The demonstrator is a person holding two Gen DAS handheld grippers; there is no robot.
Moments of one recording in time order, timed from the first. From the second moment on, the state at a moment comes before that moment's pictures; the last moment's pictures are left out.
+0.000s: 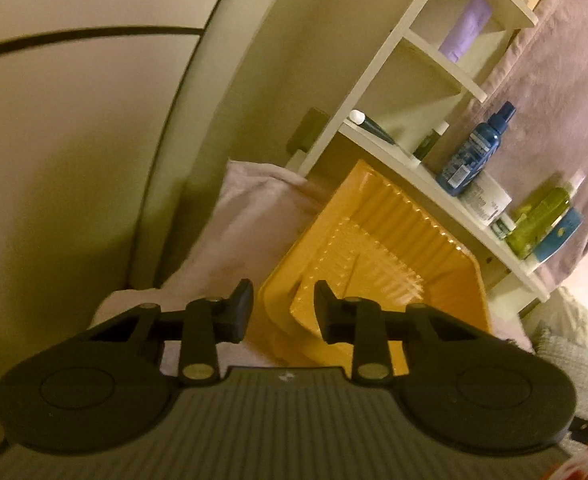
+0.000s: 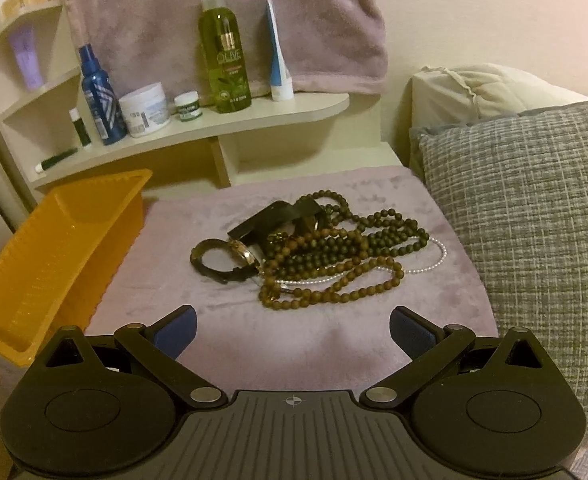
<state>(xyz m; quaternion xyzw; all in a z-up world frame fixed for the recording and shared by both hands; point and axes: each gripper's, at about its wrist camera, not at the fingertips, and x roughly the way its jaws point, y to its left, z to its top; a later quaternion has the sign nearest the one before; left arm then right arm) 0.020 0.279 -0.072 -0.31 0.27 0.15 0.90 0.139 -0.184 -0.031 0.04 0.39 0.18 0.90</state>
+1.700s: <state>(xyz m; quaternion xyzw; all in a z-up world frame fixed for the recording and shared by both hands) 0.030 0.126 -0.003 0.01 0.24 0.22 0.95 0.192 -0.150 -0.070 -0.05 0.32 0.30 0.90</state>
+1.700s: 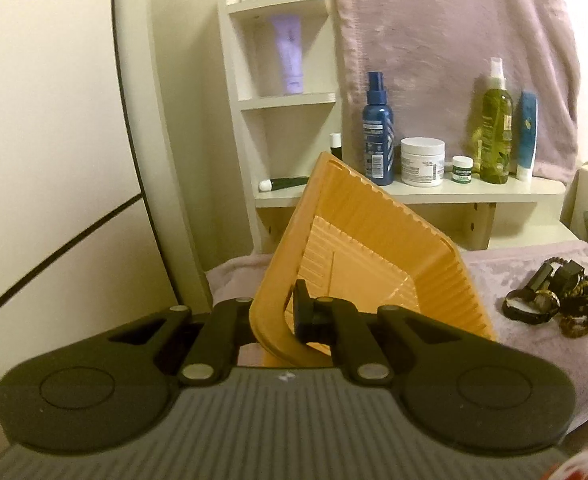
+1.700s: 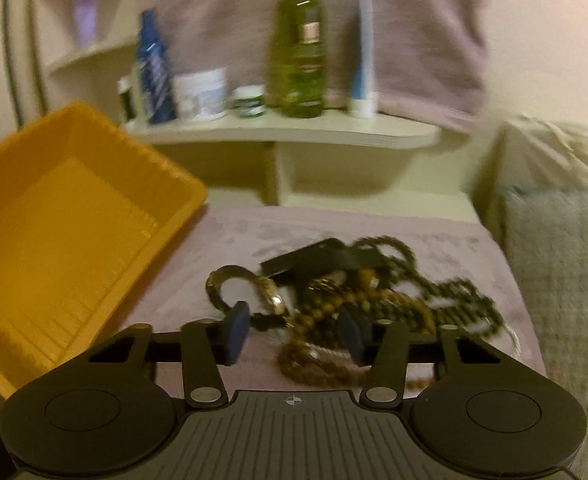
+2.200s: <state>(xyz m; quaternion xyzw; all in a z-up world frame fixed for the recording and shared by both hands) 0.039 0.124 0.003 0.00 0.26 0.23 0.94 0.208 -0.111 -0.087 -0.18 0.30 0.33 0.88</state>
